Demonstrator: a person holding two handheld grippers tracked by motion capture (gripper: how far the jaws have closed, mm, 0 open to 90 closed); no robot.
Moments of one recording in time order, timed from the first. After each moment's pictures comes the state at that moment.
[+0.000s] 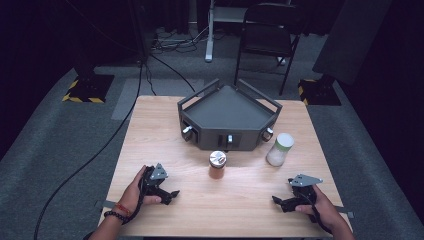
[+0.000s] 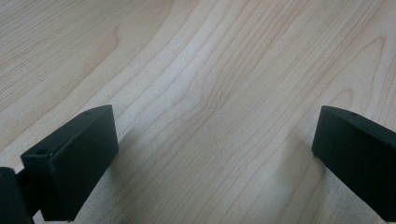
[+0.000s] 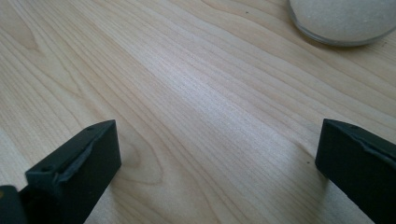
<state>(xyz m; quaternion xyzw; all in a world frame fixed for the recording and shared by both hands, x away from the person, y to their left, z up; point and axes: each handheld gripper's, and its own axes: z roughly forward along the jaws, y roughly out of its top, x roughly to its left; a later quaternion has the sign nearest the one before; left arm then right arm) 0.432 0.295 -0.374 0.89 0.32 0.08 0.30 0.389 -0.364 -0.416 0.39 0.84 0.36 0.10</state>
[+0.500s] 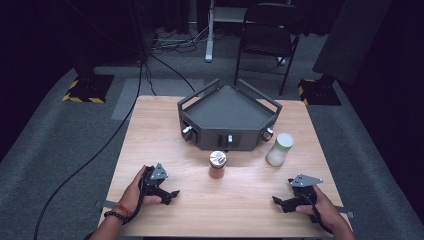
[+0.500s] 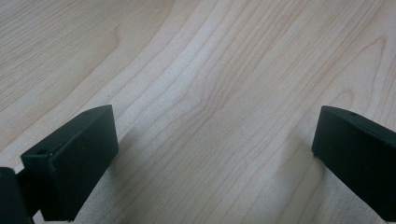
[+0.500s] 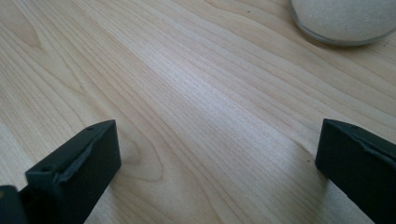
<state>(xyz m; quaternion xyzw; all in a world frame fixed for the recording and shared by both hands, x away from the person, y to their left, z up) 0.431 0.295 -0.374 0.89 0.32 0.09 0.30 0.389 -0.365 -0.416 0.39 0.84 0.36 0.10</state>
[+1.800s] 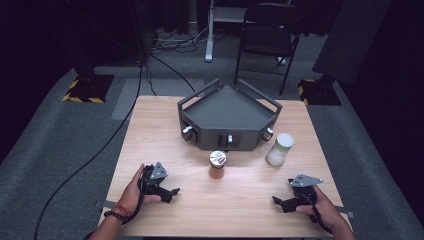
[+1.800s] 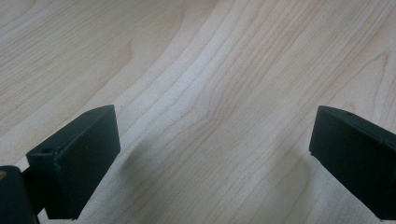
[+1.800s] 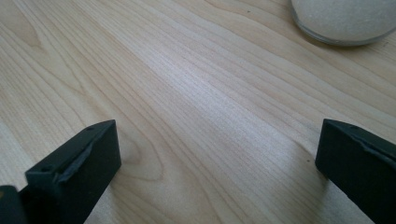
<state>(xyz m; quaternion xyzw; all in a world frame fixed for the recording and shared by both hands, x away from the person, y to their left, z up) 0.425 0.293 -0.371 0.88 0.33 0.10 0.31 0.389 -0.365 -0.416 0.39 0.84 0.36 0.10</state>
